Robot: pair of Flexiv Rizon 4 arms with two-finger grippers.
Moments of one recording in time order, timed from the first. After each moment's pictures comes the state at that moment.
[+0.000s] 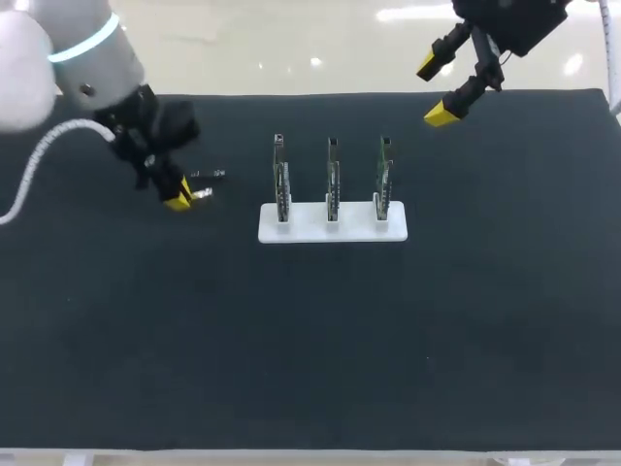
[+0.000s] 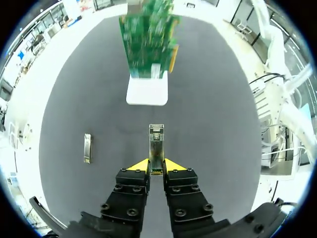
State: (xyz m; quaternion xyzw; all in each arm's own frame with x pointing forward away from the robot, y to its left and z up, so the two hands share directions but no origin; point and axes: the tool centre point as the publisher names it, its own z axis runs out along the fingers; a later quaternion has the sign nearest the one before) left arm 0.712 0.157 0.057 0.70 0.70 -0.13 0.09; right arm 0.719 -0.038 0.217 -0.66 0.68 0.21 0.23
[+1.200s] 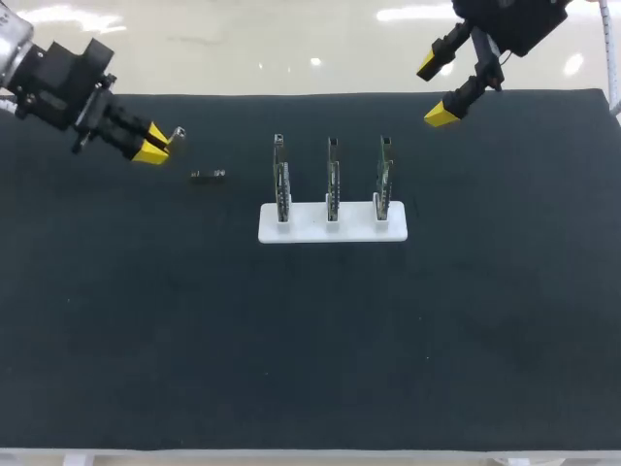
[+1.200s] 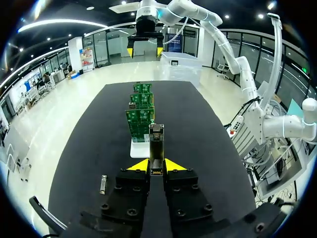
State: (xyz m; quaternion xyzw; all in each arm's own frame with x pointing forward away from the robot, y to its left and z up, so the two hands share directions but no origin) left arm 0.702 0.158 0.151 0.67 0.62 -0.31 0.28; right arm 0.719 -0.038 0.217 -0.66 0.68 0.21 0.23
